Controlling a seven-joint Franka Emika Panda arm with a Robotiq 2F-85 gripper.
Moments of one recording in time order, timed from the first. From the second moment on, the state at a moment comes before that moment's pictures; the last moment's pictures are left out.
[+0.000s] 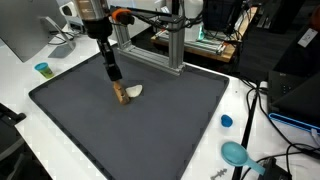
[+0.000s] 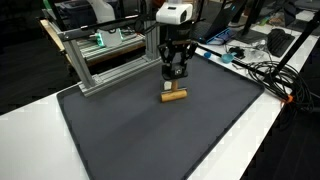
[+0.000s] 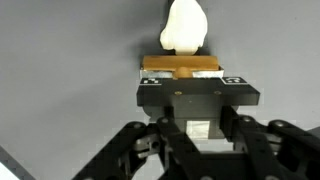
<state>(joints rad) 0.01 0.39 -0.07 -1.86 -0.01 2.33 0.40</state>
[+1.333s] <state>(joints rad) -0.03 0.30 0.03 -1.82 -0.06 2.13 -0.42</state>
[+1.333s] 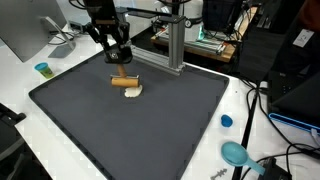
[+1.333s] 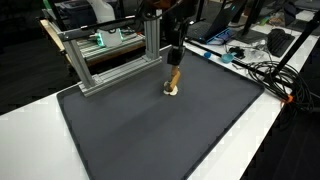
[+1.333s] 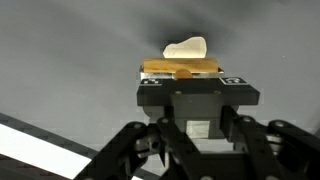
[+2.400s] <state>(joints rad) 0.03 0.19 0.10 -1.96 -0.24 2.05 -0.82</state>
